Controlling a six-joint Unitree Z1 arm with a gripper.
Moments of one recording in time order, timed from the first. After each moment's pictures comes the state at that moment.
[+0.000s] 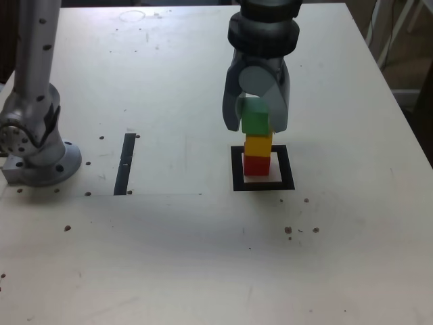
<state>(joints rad) -0.03 1.97 -1.65 1.34 0.02 0.15</state>
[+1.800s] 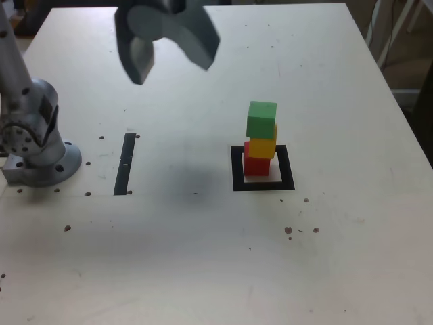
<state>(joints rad) 0.06 1.54 -1.37 1.49 0.05 0.20</state>
